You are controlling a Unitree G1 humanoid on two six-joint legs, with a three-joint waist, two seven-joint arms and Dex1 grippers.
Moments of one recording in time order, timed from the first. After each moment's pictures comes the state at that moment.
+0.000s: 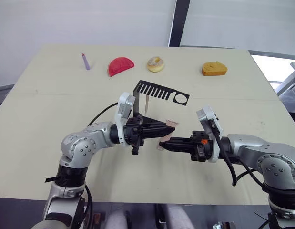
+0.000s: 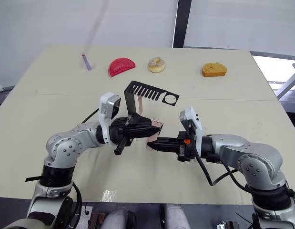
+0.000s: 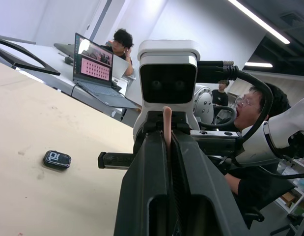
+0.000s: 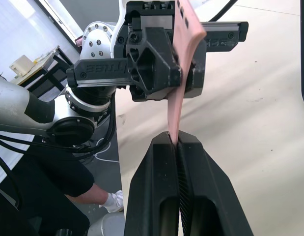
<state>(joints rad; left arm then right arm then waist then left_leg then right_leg) -0.56 0.35 -0.02 -0.22 -0.93 0.93 -0.89 -0.40 -0.68 -0.04 -0.52 1.13 1.03 0.70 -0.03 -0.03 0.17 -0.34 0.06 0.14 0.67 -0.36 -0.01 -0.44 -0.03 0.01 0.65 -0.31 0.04</state>
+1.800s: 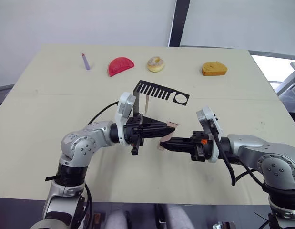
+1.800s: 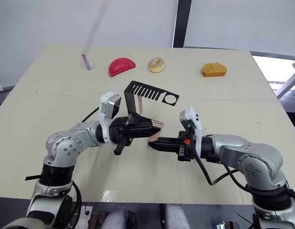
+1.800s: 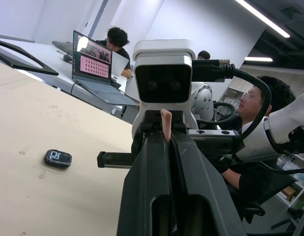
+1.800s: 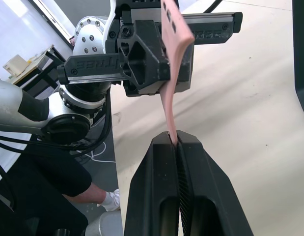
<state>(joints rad) -0.57 0.36 -0.02 -0.22 -0.91 0.92 -0.91 -0.39 -0.68 -0.04 -0.52 1.13 1.04 0.68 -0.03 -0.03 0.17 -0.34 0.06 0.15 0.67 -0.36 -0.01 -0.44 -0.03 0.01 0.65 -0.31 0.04</state>
